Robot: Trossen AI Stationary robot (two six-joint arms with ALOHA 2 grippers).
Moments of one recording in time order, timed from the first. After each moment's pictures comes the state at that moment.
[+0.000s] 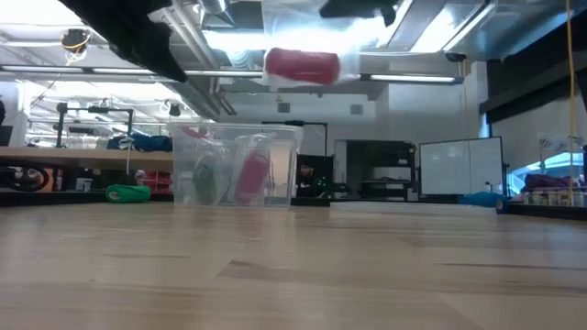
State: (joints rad) left arm -0.10 0.84 0.68 -0.51 -0.97 -0.20; right arm 0.07 1.36 1.05 0.07 0.50 -0.03
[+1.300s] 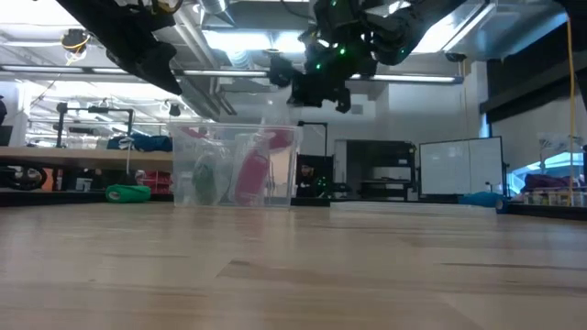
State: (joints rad) left arm 0.05 0.84 0.68 -0.56 -0.92 -0.20; right arm -0.28 1.89 1.27 0.40 0.63 0.33
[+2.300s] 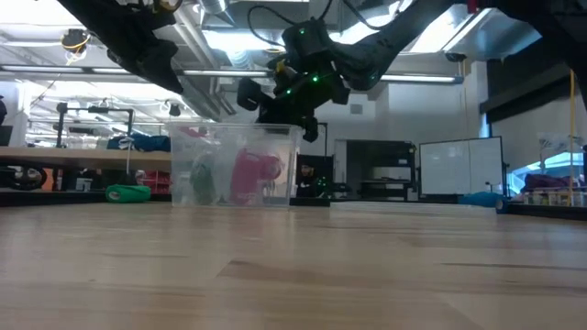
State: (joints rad) left arm 0.05 0.84 0.68 -0.54 -0.91 -0.19; right arm -0.25 2.12 1.42 0.41 0.46 0.42
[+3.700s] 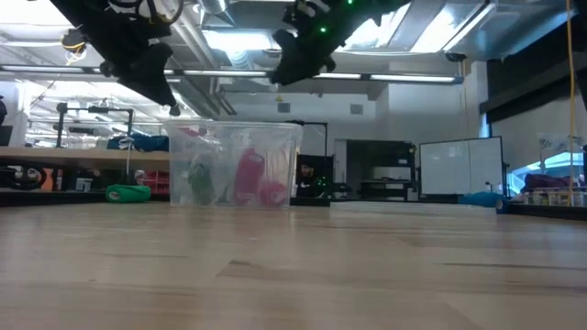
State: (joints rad) left arm 0.08 0.84 0.68 -0.66 -0.77 -0.38; right arm -0.28 1.82 1.58 -0.25 0.30 -0.12
